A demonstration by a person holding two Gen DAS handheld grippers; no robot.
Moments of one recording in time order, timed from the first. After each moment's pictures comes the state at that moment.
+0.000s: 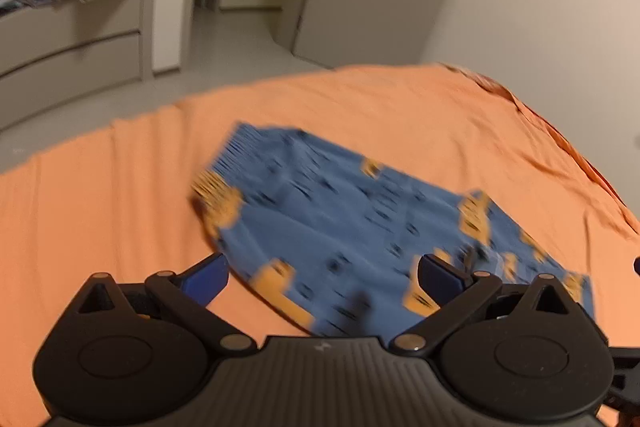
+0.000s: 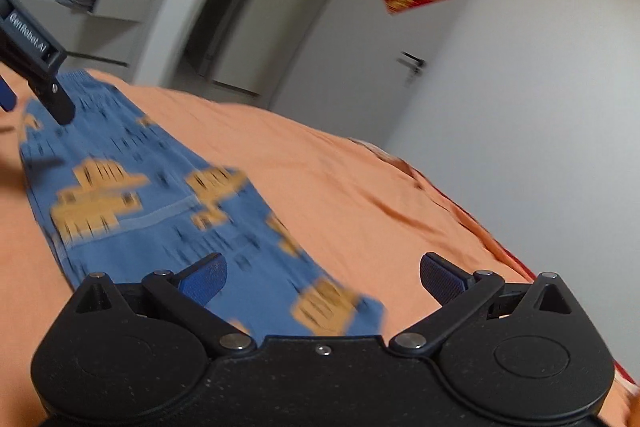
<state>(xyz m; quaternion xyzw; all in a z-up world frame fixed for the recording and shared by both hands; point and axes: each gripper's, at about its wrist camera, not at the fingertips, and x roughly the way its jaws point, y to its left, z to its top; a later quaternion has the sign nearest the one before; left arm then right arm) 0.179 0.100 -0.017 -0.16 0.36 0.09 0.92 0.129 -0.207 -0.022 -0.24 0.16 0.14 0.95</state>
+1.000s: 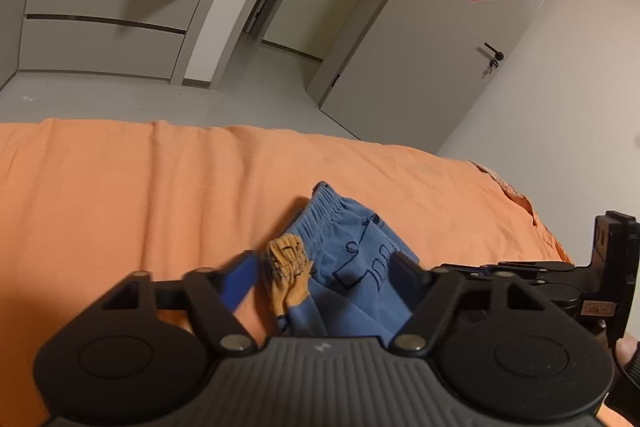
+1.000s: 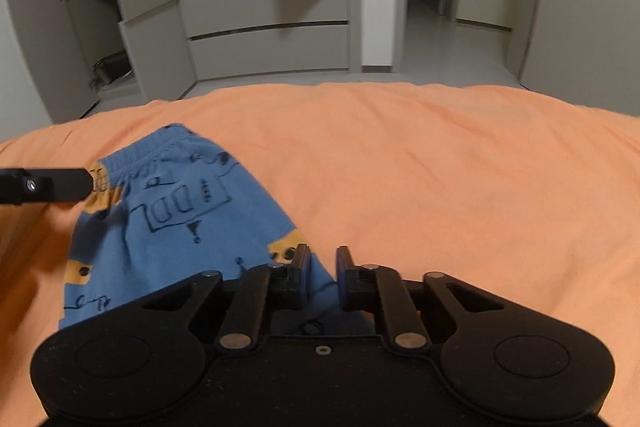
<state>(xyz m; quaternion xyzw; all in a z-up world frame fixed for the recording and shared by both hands) 0.188 0.166 -0.054 -0.29 0.26 0.12 0.91 0.347 -0.044 -0.030 -0.16 0.36 0.48 0.79</state>
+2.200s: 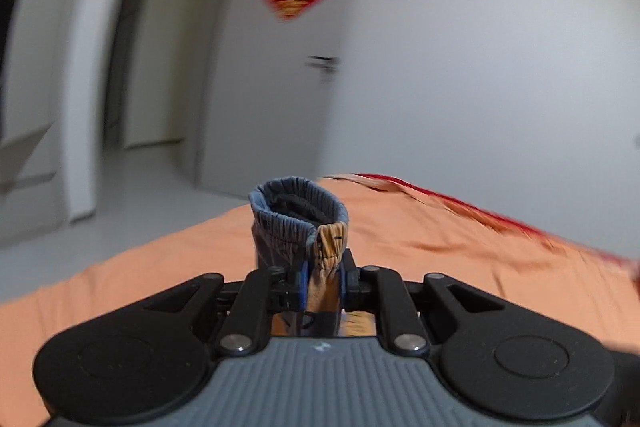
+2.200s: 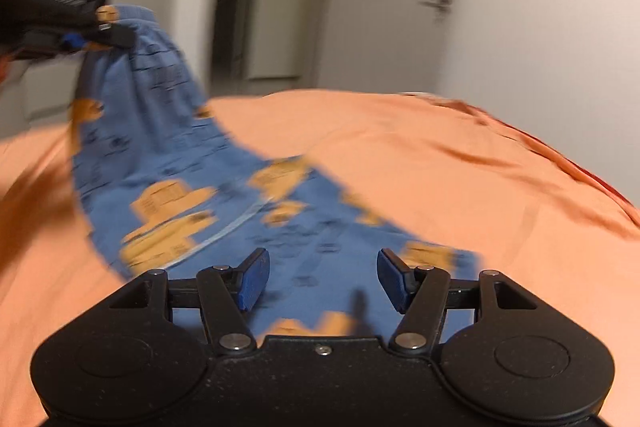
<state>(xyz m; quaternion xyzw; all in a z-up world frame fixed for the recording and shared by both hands) 0.159 0.018 0.041 -0.05 0.17 -0.06 0.98 0.137 -0.219 -0.028 -0.09 0.26 0.17 0.95</state>
